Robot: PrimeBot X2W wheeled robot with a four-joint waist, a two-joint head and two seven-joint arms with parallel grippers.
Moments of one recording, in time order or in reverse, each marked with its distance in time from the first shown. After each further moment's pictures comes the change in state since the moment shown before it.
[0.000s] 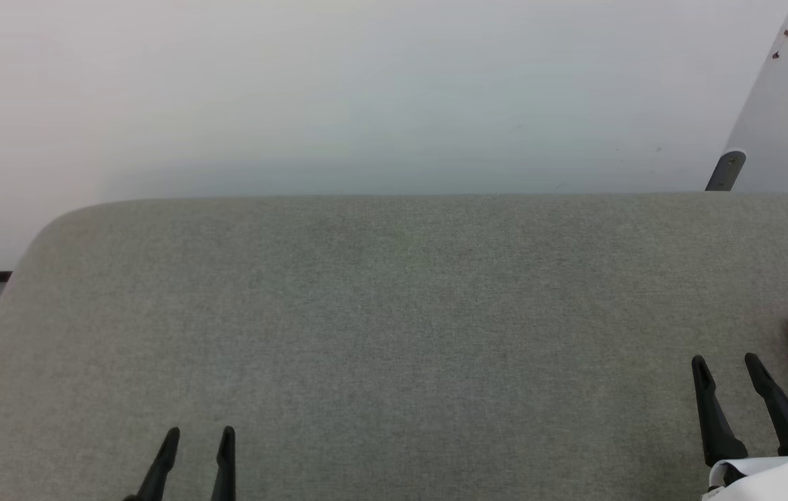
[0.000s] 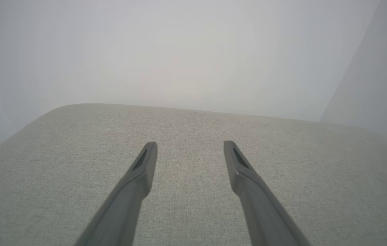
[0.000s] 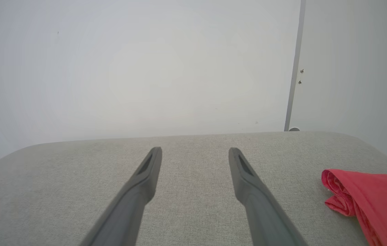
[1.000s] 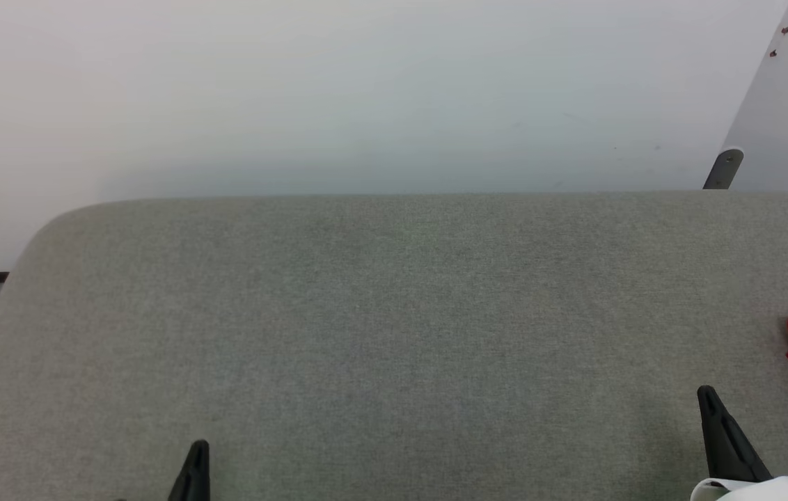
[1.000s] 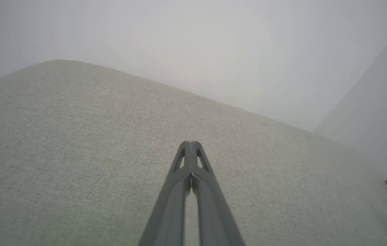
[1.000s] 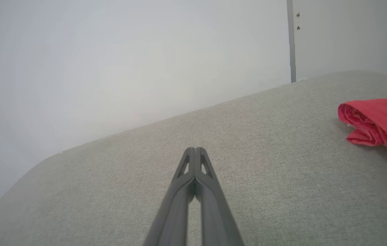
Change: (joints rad) left arm -0.005 -0.019 0.006 0.065 -0.167 0.001 0.037; right arm 0.024 0.062 -0.002 0.063 0.143 0.000 0.032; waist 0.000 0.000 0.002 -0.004
